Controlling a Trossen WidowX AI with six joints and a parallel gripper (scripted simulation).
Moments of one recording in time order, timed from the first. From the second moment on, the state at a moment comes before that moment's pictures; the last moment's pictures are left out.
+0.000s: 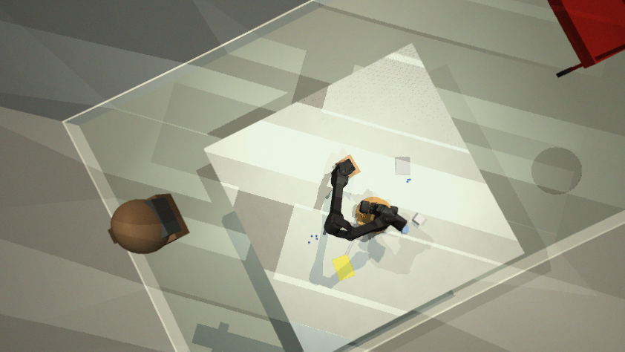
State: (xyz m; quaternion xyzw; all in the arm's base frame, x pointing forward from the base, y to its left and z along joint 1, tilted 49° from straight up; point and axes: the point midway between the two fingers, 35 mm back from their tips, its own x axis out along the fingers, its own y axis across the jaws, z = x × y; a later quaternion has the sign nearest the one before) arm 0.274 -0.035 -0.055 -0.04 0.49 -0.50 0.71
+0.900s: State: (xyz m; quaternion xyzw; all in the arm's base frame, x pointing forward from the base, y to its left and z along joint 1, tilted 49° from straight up) arm 0.271 -0.011 -0.073 -0.04 0.49 -0.50 0.71
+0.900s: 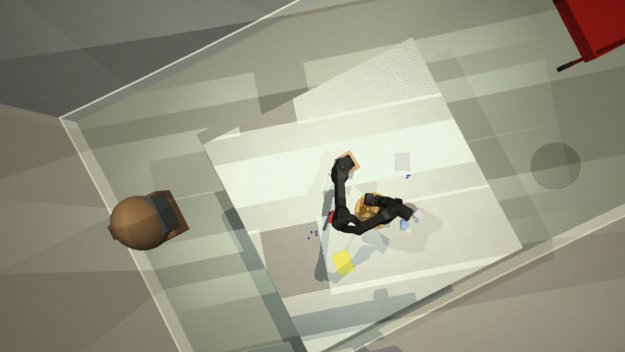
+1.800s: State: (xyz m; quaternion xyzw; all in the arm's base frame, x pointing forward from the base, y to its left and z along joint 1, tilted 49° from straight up) arm 0.272 -0.011 -0.076 -0.04 0.49 -0.50 0.71
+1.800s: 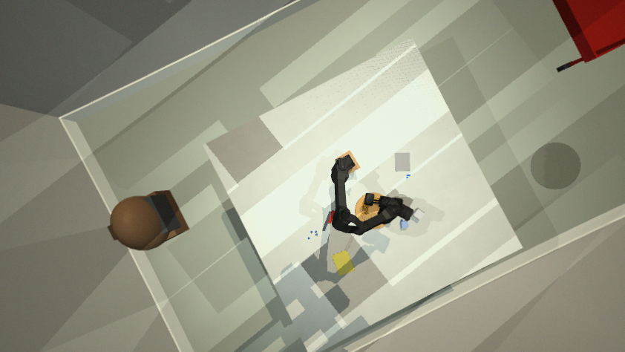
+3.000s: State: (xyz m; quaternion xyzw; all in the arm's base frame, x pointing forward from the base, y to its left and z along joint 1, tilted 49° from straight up) arm 0.270 -0.006 -0.042 0.19 0.30 -0.63 0.68
